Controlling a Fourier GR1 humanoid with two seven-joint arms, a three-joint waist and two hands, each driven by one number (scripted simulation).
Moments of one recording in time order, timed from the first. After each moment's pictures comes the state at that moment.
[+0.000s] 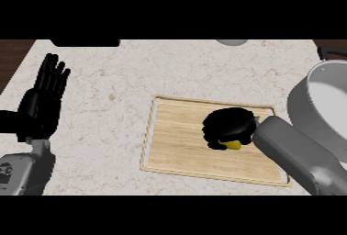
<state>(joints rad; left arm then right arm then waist) -0.25 0.29 0.03 -1.54 0.23 0.17 0.02 -0.75 -0.45 0.90 -0.95 0.68 -0.04 -0.99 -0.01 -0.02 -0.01</state>
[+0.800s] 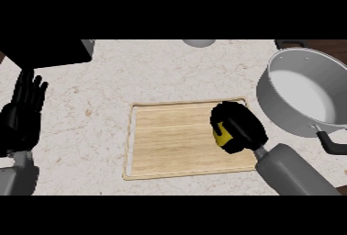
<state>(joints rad) -0.15 0.32 0.11 -1.54 0.23 0.21 0.02 -0.44 -0.40 0.62 -1.24 0.69 -0.31 -0.19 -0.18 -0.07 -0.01</state>
